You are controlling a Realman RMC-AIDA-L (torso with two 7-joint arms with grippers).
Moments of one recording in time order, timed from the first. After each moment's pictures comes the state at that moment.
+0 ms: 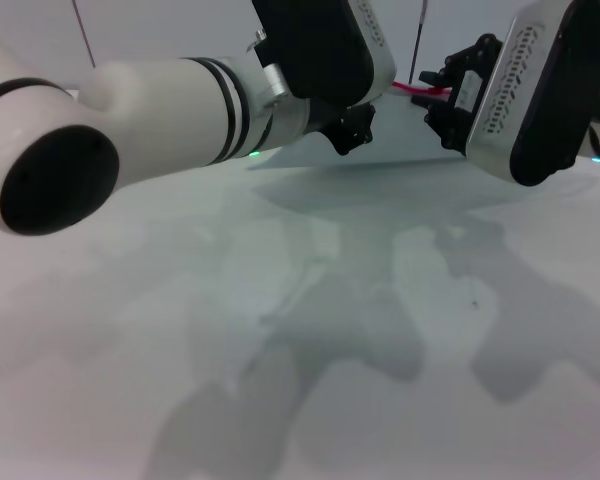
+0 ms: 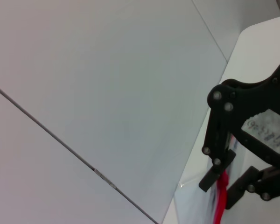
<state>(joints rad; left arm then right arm) -0.52 -2.03 1.90 1.55 -0.35 -0.68 0.58 0.49 2.03 -1.69 -1.40 0.71 0.70 -1.26</state>
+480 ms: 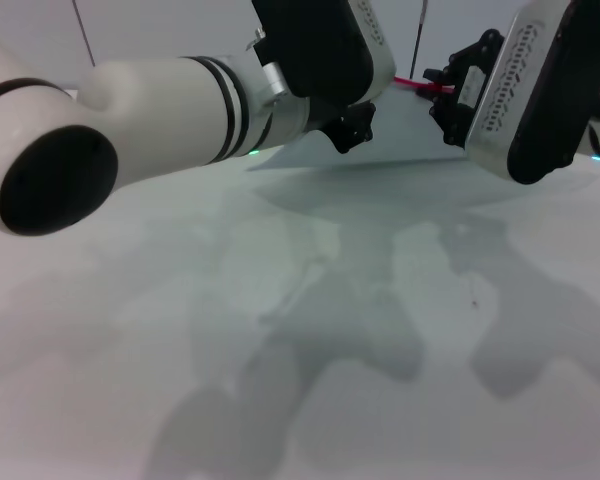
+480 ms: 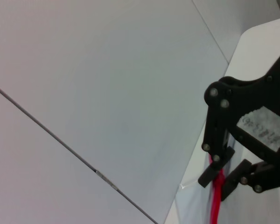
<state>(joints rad) -0.52 -2.03 1.90 1.55 -0.35 -0.67 0.58 0.49 2.03 -1.69 -1.40 0.69 0.68 -1.24</state>
